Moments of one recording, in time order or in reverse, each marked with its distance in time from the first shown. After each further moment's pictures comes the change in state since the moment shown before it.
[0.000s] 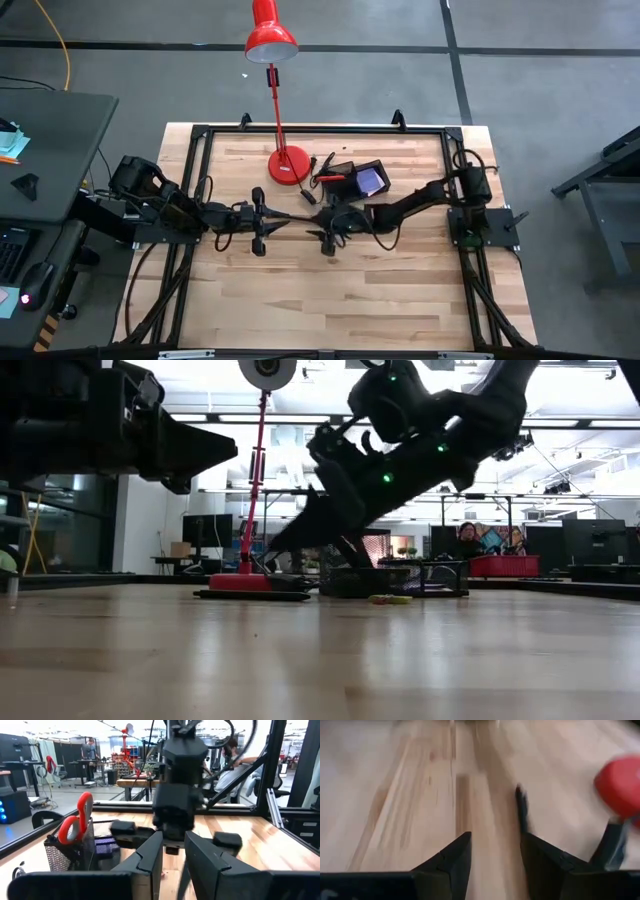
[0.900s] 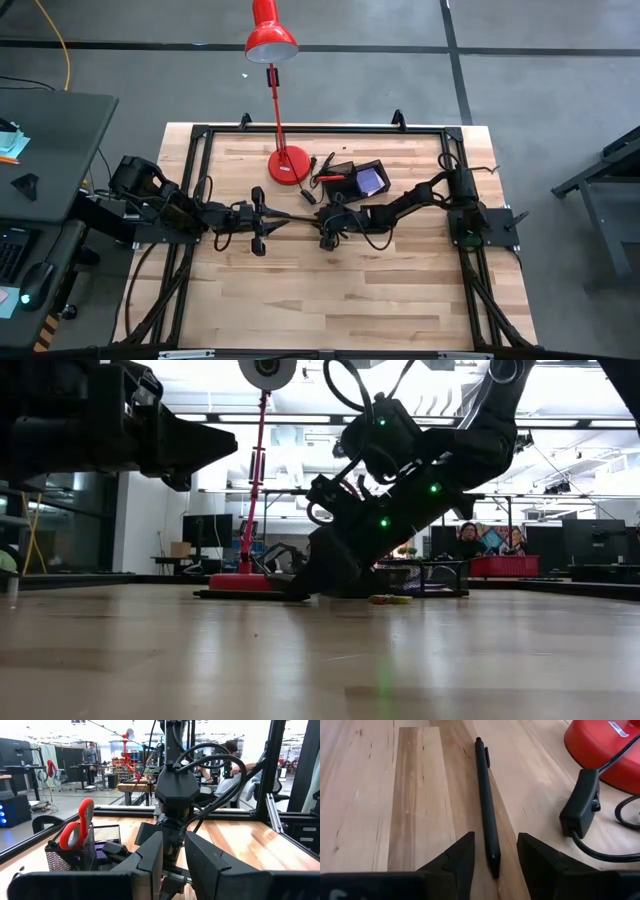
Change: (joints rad) left arm 0.000 0.000 0.000 0.026 0.000 0.007; right arm -0.025 0.101 0.000 -0.016 0.123 0.016
